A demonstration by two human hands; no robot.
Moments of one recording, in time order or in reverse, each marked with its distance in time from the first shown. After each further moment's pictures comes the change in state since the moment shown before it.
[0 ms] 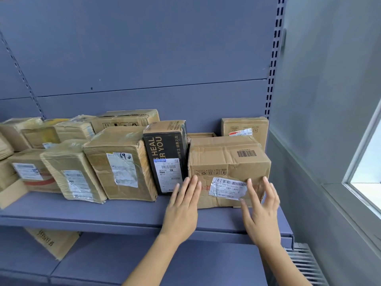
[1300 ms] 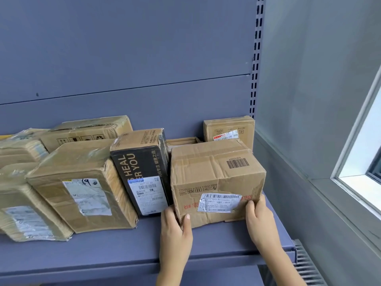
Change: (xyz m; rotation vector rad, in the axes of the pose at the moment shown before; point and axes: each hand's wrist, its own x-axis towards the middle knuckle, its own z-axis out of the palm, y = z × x) left_hand 0.018 0.024 0.016 -0.918 -0.034 -0.808; right_hand 0.030 0.002 0.003 0.210 -0.206 0.641
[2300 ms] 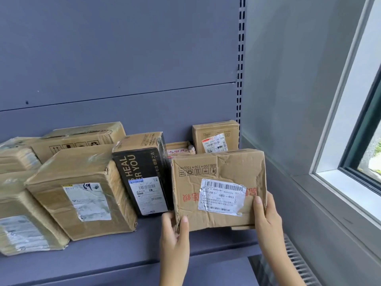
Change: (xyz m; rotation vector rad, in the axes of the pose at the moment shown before) left_hand -0.021 0.034 -0.035 -0.381 -0.160 -0.104; right_hand -0.039 -0.019 -0.031 0.347 0.180 -0.112
